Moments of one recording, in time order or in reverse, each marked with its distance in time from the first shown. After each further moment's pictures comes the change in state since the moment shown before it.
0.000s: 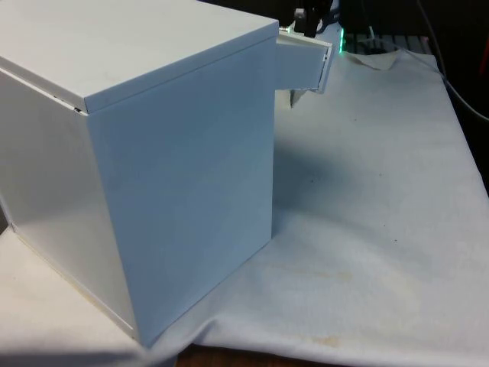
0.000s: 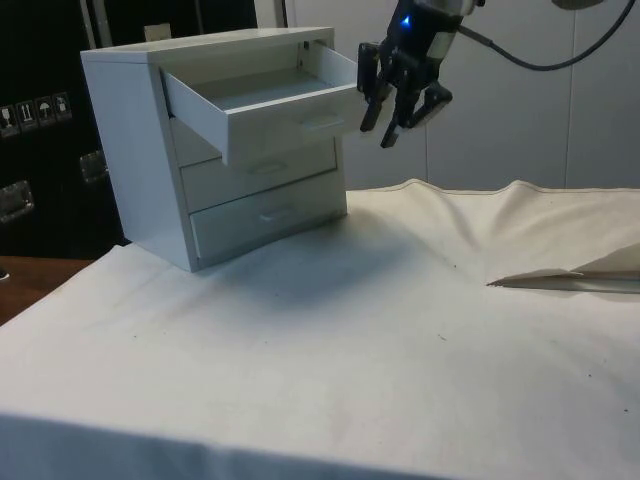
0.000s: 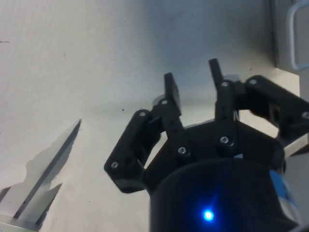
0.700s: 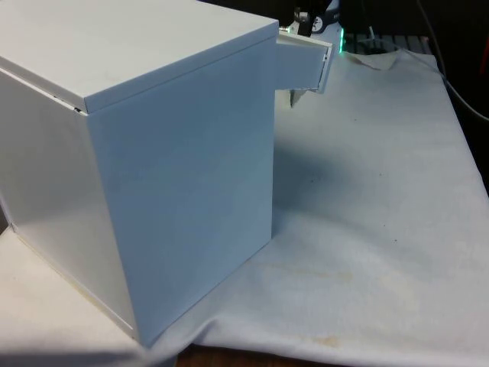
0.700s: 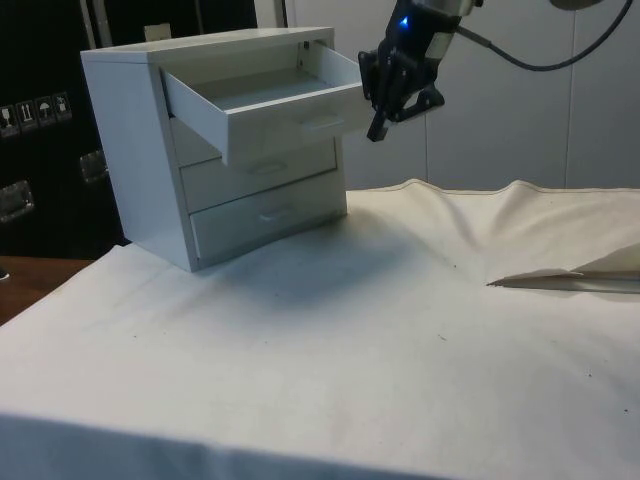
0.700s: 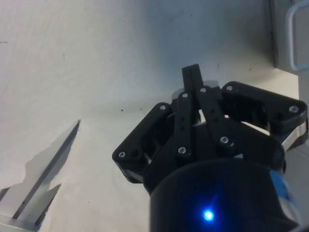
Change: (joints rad) arm 0.000 0.010 0.000 0.006 0.000 0.002 0.002
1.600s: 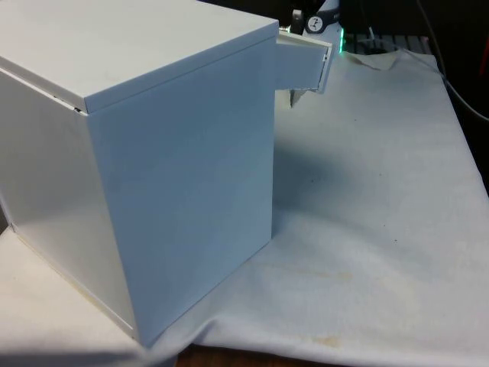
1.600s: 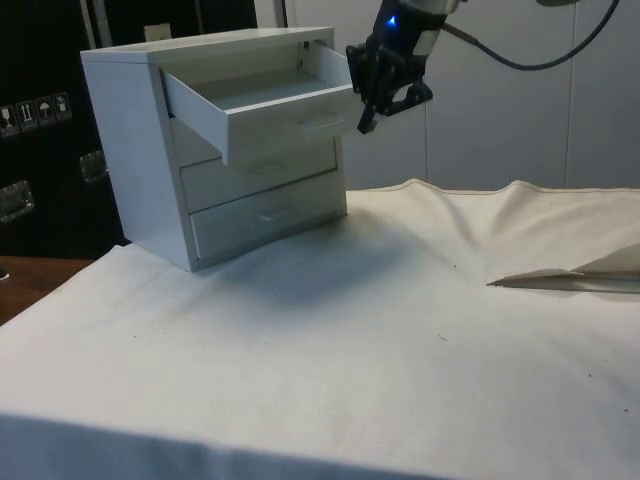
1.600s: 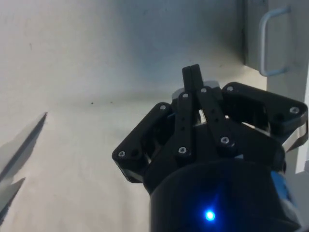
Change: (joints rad) arm -0.001 0.047 0.021 0.061 -0.084 -0.046 0.014
